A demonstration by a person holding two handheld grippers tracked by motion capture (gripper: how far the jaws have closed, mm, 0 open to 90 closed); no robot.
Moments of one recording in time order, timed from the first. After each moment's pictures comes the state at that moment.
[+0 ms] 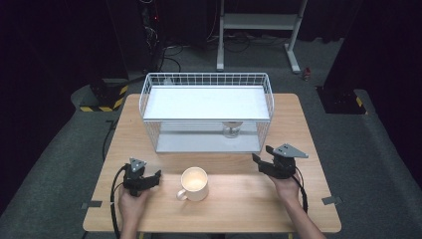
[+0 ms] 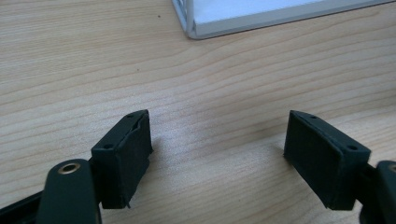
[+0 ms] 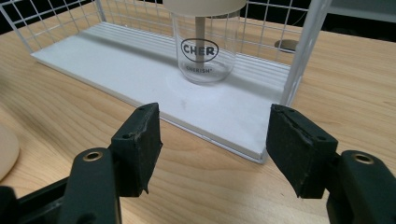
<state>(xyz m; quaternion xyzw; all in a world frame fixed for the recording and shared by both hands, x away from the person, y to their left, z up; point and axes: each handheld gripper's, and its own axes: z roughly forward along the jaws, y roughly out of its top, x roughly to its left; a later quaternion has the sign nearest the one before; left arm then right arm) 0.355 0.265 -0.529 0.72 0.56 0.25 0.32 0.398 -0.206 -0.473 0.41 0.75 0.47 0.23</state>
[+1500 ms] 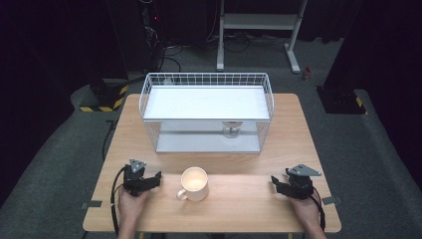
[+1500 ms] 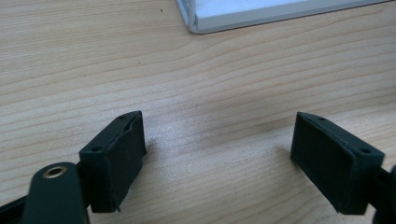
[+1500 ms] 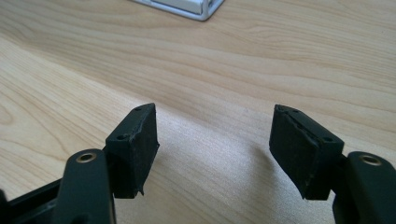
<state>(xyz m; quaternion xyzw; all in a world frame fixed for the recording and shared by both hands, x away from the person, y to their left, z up) 0.353 0.262 -0.529 0.72 0.57 0.25 0.31 0.364 -0.262 -0.522 0.46 0.79 0.35 0.22</state>
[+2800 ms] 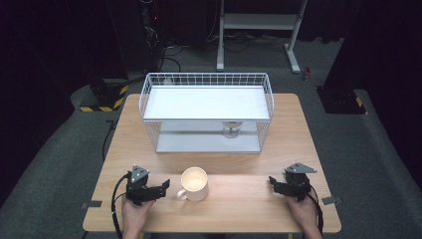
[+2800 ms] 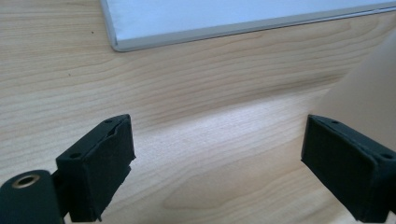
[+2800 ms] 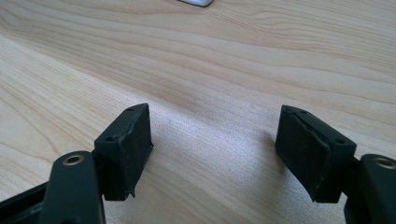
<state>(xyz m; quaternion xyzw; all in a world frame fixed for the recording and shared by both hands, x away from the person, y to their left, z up) 0.311 0.239 -0.498 0.72 0.54 0.21 0.38 0.370 -0.256 -0.524 0.47 0.79 0.33 0.21</state>
